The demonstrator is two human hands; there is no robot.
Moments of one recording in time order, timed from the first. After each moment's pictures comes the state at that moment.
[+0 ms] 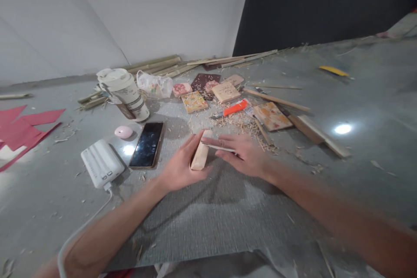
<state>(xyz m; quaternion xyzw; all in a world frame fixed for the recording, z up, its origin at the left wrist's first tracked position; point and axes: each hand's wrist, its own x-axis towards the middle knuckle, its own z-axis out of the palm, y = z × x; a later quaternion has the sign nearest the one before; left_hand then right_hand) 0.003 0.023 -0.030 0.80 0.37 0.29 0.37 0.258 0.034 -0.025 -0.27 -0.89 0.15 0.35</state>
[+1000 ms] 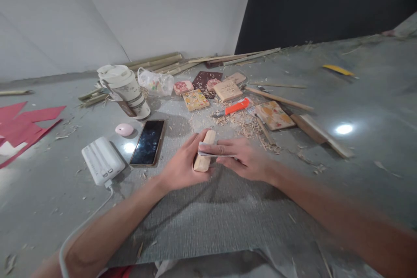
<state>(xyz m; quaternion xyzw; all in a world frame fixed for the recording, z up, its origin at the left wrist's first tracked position) 0.005 0.021 -0.027 0.82 0.36 0.29 0.33 0.255 0.028 -0.021 -0.21 -0.89 0.20 0.34</state>
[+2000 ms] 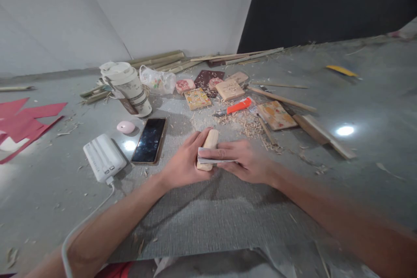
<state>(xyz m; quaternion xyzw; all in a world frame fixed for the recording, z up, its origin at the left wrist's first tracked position) 0.010 0.022 -0.018 0.83 0.36 0.28 0.33 0.253 0.026 -0.022 -0.17 -0.90 0.22 0.34</state>
